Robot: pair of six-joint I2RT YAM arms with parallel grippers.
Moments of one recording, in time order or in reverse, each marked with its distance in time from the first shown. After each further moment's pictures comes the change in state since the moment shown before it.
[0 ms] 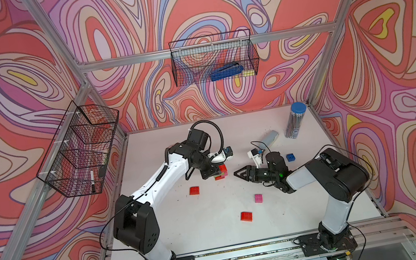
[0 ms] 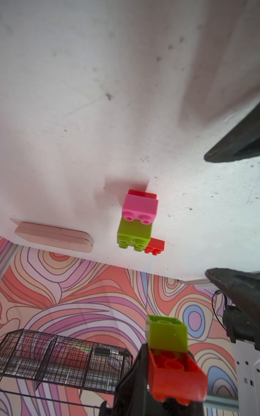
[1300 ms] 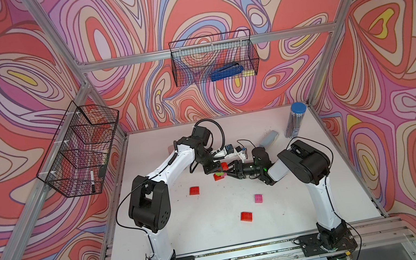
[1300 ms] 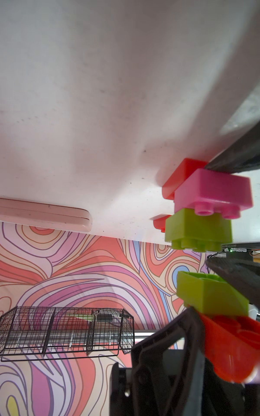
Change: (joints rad) left arm 0.043 0.210 0.114 0.002 0.058 0.074; right arm 0.027 0.349 0.306 0.176 -0.209 0.210
